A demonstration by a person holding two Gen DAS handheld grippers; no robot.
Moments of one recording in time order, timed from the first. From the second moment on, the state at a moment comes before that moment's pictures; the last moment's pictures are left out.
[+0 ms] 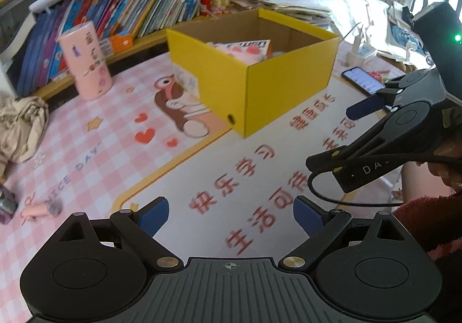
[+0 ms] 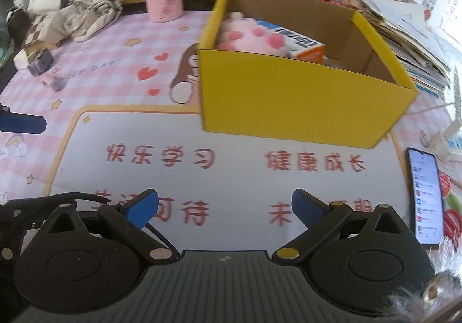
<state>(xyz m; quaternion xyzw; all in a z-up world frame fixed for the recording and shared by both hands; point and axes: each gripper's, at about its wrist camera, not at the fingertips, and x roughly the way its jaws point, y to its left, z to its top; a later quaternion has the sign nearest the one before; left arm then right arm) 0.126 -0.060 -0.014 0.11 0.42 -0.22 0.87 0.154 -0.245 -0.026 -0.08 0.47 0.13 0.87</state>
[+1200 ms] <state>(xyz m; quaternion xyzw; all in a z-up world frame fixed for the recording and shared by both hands) 0.138 0.111 -0.028 -0.02 0.40 -0.02 0.91 0.185 -0.055 -0.030 -0.21 0.41 0.32 0.83</state>
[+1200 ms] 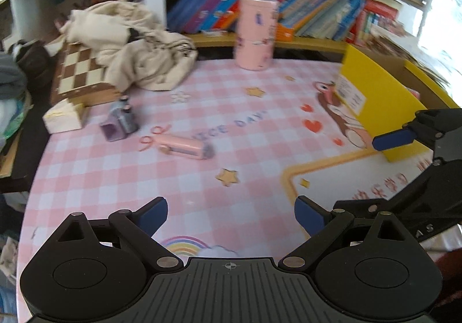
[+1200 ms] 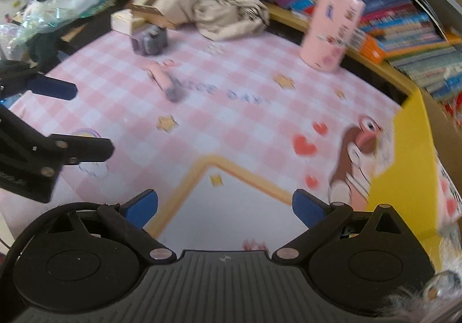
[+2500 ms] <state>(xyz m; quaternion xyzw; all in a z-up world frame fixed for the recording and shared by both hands) 0.282 0.210 -0.084 -0.04 0.36 0.17 0.92 0.273 0.085 -0.086 -0.20 0.35 0.47 0.79</state>
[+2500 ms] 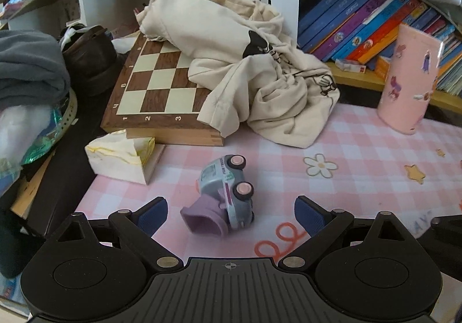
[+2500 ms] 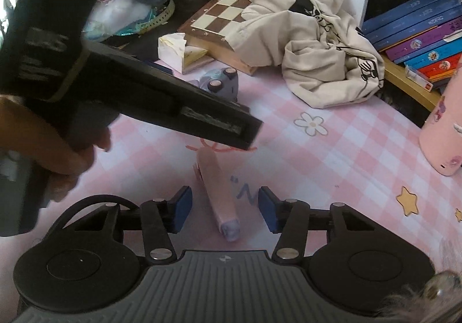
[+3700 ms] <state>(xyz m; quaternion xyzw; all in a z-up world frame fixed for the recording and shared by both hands) 0.233 0.206 -0.070 -0.12 0.35 0.09 0.92 0.263 0.040 -0.061 -0.16 0.40 0.43 0.79</state>
